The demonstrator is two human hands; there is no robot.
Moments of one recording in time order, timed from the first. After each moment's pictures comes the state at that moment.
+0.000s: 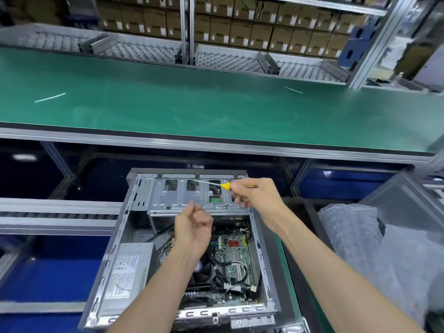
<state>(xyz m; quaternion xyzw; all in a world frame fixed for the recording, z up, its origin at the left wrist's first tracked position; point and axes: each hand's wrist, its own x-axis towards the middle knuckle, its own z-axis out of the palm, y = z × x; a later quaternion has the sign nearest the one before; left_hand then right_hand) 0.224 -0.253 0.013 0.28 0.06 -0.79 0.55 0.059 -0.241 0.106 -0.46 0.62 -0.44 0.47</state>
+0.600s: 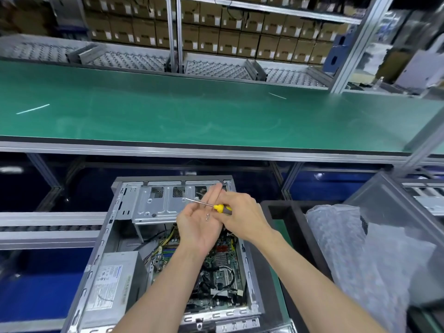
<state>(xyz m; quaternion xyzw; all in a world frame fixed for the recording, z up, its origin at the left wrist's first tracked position) 0.178 -0.245 0.050 0.15 -0.03 -0.85 0.51 0.057 -0.217 0.094 -0.73 0.64 -0.22 0.14</state>
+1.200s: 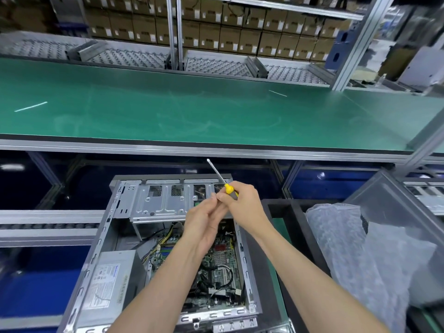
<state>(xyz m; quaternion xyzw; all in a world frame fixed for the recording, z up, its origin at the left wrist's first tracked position) 0.166 -0.251 0.044 0.27 -0.14 -0.80 0.52 0.054 -0.231 0.094 -0.58 0.66 -0.40 0.27</state>
